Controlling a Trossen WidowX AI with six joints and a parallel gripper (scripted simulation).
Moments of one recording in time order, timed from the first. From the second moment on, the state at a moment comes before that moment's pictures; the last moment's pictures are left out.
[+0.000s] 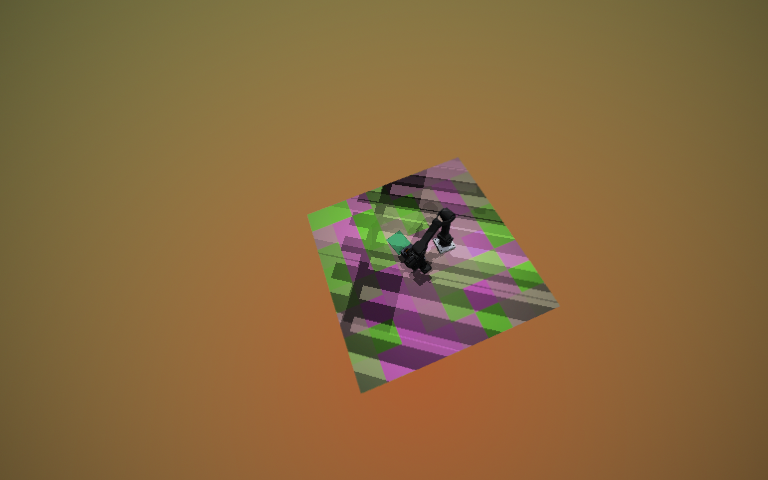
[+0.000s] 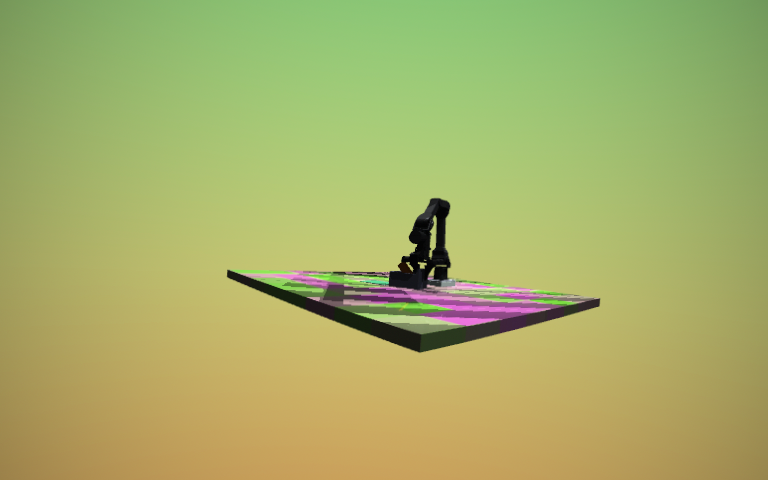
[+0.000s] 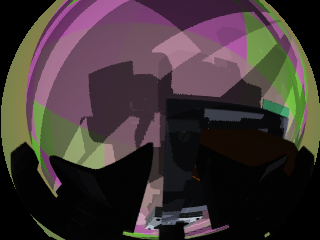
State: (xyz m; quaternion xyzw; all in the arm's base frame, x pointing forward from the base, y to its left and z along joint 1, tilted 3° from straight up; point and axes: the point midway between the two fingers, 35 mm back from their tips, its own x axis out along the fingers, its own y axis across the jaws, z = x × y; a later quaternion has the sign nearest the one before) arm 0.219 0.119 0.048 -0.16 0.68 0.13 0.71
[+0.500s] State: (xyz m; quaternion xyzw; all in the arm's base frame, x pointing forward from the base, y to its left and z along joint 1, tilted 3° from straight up) arm 0.213 0.127 0.064 -0.17 0.68 0.13 0.70
